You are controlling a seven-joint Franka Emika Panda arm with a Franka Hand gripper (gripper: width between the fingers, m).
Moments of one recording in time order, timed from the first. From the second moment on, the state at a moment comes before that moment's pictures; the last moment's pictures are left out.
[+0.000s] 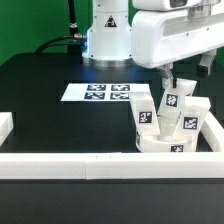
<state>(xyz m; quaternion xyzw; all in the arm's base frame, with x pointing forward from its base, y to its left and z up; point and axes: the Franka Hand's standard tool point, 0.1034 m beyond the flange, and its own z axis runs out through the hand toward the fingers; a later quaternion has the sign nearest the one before) 0.556 0.097 0.096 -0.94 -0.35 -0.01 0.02</state>
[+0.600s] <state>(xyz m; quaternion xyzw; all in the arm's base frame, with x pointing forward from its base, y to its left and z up) 0.555 0.089 0.091 -0.94 -0.34 -0.02 0.02</state>
